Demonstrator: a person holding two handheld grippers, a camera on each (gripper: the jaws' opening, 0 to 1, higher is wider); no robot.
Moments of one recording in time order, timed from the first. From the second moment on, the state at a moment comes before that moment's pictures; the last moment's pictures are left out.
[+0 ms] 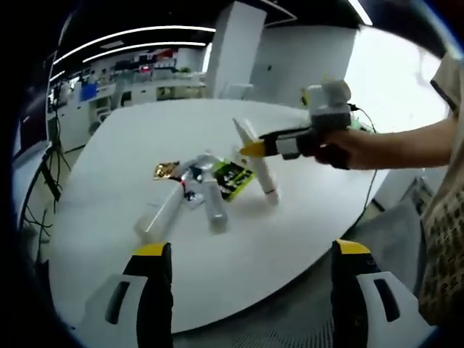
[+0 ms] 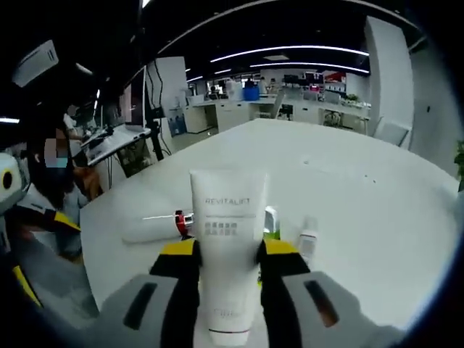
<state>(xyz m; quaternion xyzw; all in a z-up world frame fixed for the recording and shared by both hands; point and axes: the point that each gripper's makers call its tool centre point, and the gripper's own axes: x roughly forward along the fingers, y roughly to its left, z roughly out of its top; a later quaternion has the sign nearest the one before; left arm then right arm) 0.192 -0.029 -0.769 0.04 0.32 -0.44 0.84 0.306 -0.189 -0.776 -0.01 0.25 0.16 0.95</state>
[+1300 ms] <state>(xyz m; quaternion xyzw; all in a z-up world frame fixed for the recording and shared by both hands) 0.221 -0.170 -0.661 0.00 0.22 -0.54 0.81 0.215 -0.174 -0.700 0.00 0.16 0.16 0.97</state>
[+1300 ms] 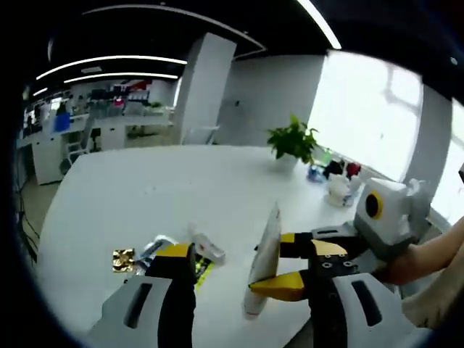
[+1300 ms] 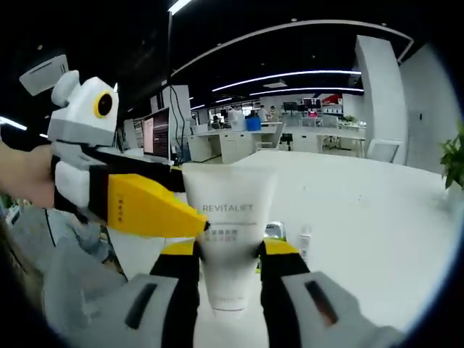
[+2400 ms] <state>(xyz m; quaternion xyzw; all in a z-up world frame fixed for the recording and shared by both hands) 0.136 -0.204 -0.608 0.00 0.25 -0.70 0.67 0.150 -0.168 -0.633 0.04 0.06 0.34 0.94</state>
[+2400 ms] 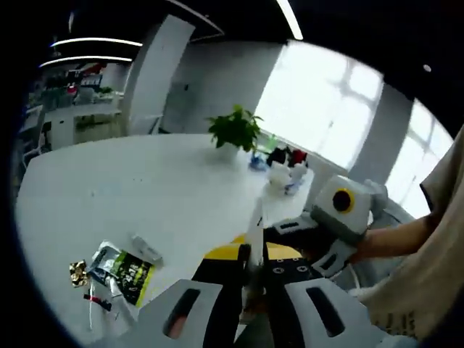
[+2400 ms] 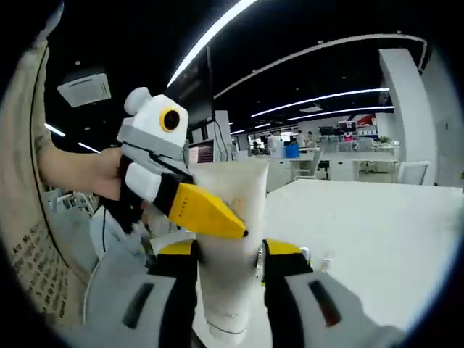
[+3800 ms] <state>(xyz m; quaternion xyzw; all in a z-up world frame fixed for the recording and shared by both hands) 0.122 -0.252 -0.688 0.14 0.23 -0.81 0.52 0.139 -0.219 -0.751 -0.09 0.21 0.44 0.87</state>
